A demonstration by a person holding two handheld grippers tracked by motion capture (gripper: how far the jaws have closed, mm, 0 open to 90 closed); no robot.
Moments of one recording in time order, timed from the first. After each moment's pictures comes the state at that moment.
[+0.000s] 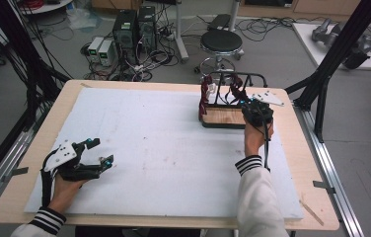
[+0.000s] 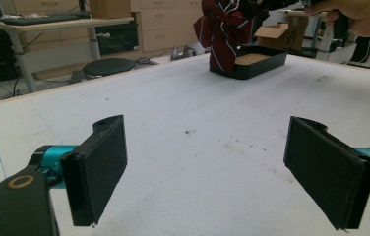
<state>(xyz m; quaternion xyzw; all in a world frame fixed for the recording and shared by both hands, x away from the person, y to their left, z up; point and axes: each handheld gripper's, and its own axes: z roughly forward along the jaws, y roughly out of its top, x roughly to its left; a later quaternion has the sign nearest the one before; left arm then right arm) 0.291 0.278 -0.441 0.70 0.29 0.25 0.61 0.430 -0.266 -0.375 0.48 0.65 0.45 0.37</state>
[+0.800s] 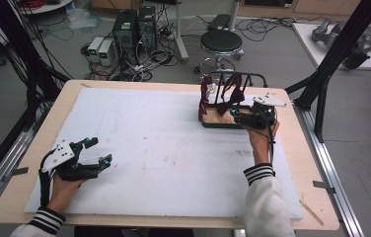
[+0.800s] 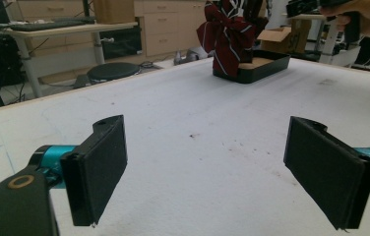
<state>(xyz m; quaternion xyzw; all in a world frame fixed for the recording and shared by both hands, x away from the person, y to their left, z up) 0.289 0.284 -0.438 0.69 0.29 0.26 0.61 0.416 -0.272 -0.371 0.45 0.69 0.46 0.34</state>
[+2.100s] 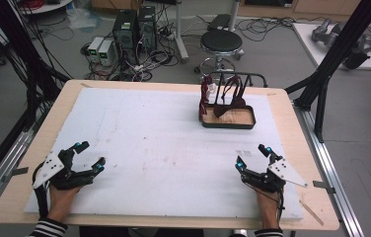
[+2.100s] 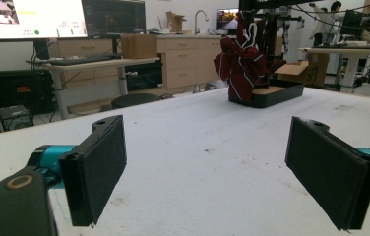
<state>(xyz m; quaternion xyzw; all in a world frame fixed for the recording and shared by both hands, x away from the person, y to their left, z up) 0.268 0.294 -0.455 0.63 0.30 0.31 0.65 0.265 -0.289 -0.452 0.37 0.62 0.59 0.36</state>
